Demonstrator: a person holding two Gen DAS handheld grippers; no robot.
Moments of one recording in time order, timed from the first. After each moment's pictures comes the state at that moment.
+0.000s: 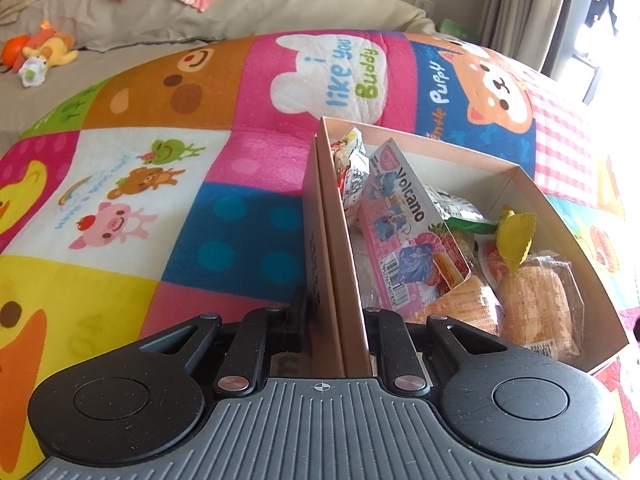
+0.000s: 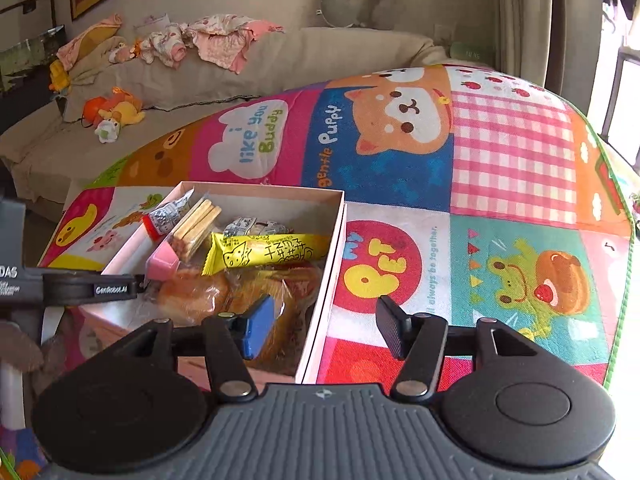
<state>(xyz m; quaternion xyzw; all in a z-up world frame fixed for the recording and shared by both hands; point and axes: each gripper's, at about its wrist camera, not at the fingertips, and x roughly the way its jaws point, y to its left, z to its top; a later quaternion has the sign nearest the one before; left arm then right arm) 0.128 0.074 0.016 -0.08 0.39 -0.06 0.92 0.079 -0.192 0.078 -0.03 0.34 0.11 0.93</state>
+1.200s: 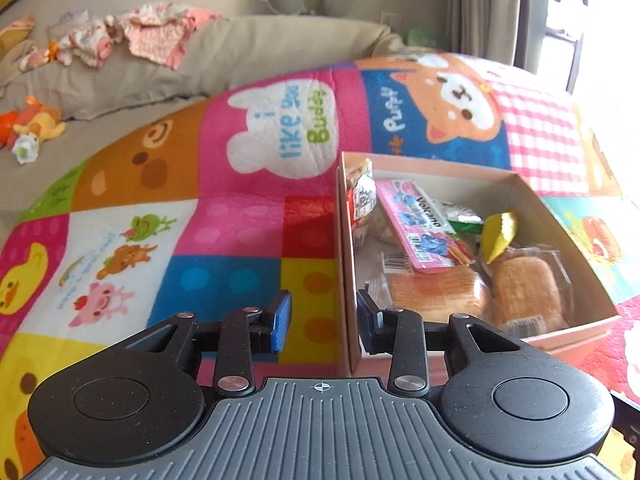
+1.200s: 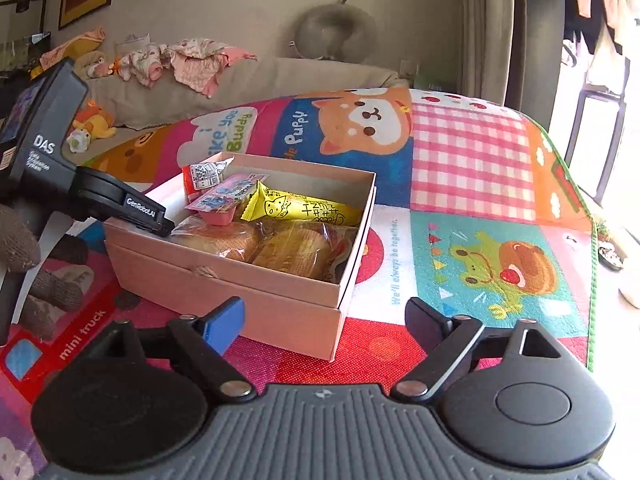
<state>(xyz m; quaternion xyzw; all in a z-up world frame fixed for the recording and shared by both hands) 0.113 0.025 0.049 0.00 0.32 -0.06 0.94 0.036 -0.199 0.027 -0.04 0.27 0.04 0.96</state>
